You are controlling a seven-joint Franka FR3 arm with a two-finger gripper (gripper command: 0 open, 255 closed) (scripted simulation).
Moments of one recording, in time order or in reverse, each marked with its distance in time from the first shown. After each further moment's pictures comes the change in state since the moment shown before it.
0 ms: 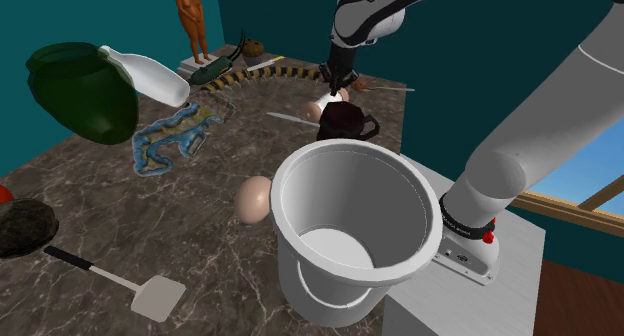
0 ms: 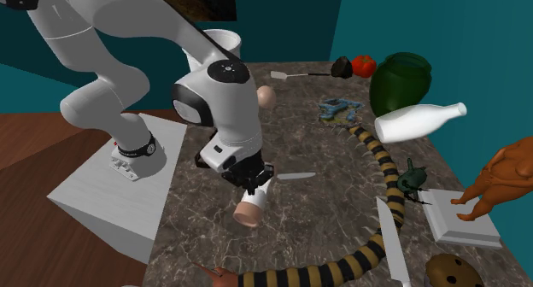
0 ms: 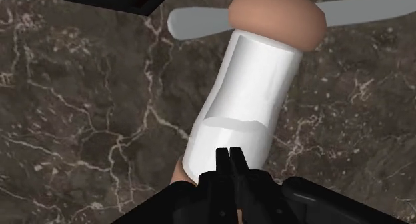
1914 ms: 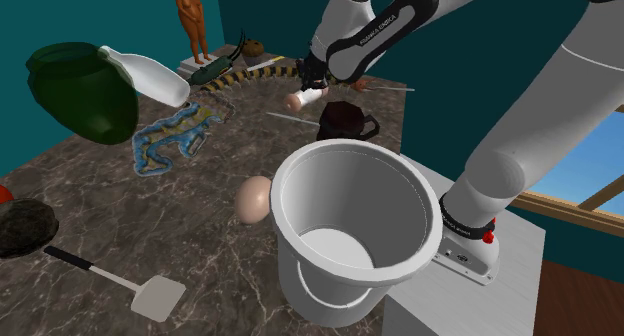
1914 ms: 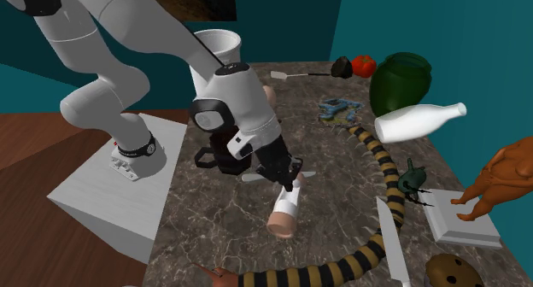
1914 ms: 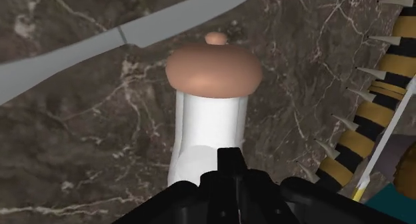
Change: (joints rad) arm -0.007 0.098 0.102 -0.071 -0.207 0.542 0.523
